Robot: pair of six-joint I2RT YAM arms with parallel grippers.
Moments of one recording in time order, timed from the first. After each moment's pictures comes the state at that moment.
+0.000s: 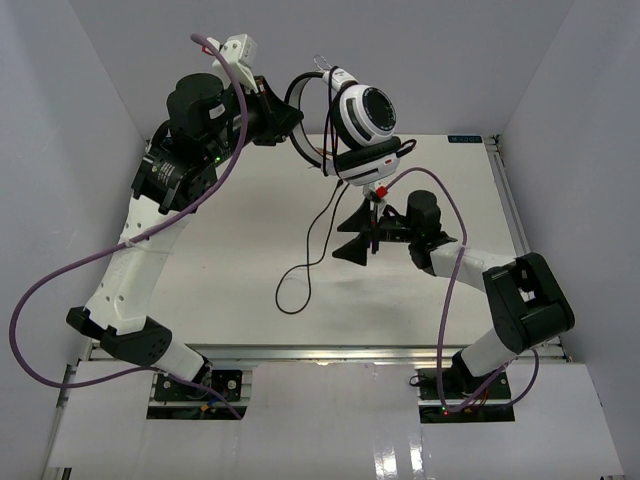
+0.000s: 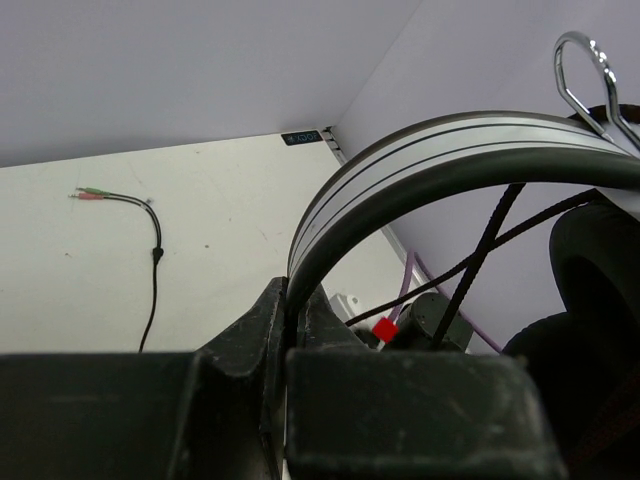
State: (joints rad) left arm -0.55 1.50 2.08 -0.66 0.09 -0.43; right arm 0.42 1.55 0.74 0.64 -1.00 0.15
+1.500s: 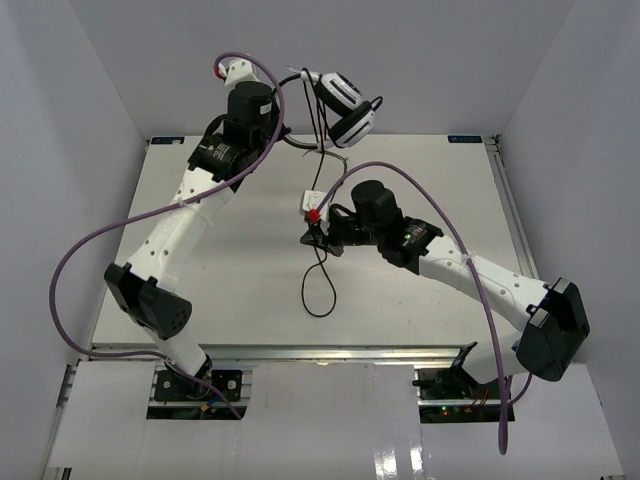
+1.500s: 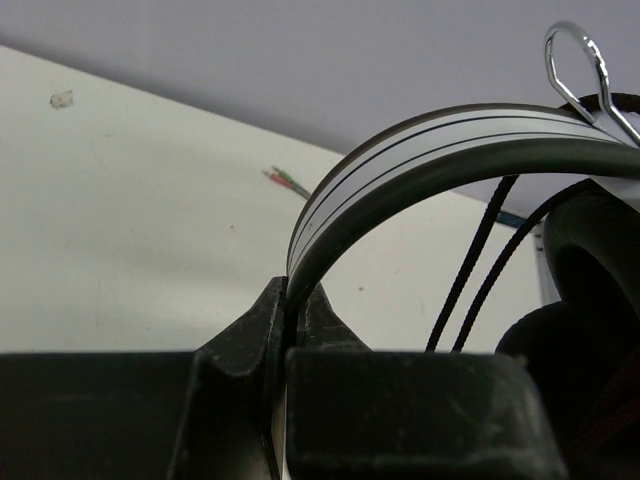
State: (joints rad) left arm -0.52 1.68 1.96 -0.58 -0.42 -0.57; right arm 0.85 1.40 1.15 -0.14 -0.50 -0.41
